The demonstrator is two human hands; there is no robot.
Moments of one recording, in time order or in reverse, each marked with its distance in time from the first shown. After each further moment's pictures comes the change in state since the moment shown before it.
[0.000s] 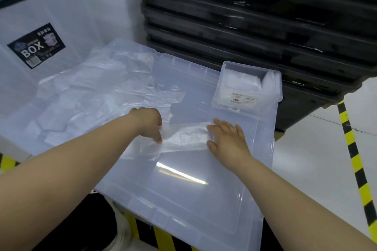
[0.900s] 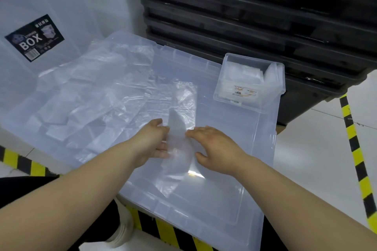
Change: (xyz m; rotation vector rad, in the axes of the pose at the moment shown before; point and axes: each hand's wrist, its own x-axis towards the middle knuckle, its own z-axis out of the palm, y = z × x) left_hand -0.043 0.021 0.043 -1.487 -0.005 -0.151; right_hand -0.011 -0.017 0.006 0.004 -0.017 -0.441
